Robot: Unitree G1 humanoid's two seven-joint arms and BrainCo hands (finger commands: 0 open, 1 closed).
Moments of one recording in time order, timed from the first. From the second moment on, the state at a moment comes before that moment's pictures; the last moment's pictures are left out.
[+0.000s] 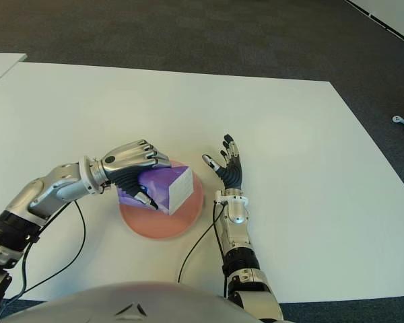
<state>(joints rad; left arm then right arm) -0.28 0.59 -0.37 0.11 0.76 -0.74 -0.04 -0.12 0.03 -0.05 0.58 0.00 -0.55 -0.05</state>
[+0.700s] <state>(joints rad) -0.40 0.59 -0.58 0.32 1.18 -0.66 0.45 -0.14 0.06 -0.11 0.60 0.07 -0.53 -0.12</state>
